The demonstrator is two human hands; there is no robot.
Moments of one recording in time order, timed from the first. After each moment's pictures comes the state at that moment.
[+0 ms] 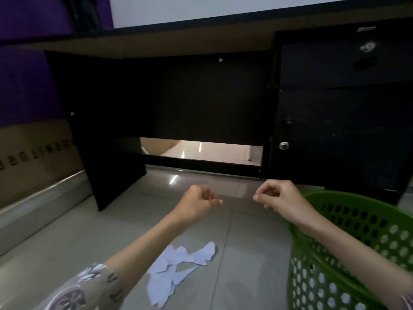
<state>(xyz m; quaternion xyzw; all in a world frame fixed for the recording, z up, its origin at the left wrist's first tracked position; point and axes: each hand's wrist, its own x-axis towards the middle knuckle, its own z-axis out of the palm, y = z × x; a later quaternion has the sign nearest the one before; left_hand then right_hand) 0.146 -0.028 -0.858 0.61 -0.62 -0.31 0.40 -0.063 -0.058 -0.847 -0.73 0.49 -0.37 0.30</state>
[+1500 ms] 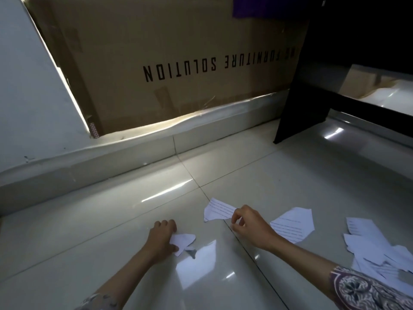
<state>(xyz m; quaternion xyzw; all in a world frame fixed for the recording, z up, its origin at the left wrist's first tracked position) 0.596 0.283 -1.165 0.92 -0.33 -0.21 0.07 0.453 0.070 -1.126 -0.92 0.21 0.00 0.33</state>
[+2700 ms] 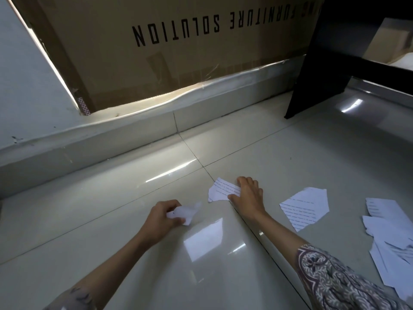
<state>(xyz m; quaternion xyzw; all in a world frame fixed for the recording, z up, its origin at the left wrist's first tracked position) 0.592 0.286 -1.156 0.84 -0.28 -0.23 0.41 0.506 0.060 -1.186 -0.90 0.32 -0.06 0.27</state>
